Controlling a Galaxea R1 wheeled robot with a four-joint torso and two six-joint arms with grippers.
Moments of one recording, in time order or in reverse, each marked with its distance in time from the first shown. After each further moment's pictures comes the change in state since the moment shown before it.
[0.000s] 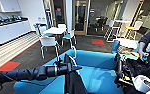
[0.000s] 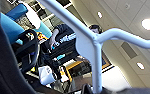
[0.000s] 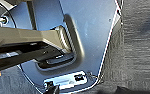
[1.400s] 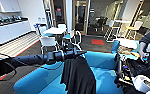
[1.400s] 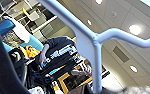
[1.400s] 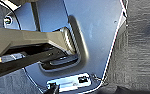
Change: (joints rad) left arm -0.181 0.180 -0.222 0.001 -0.082 -0.084; right arm 0.011 0.019 0.000 0.000 -0.003 -0.011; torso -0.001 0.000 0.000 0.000
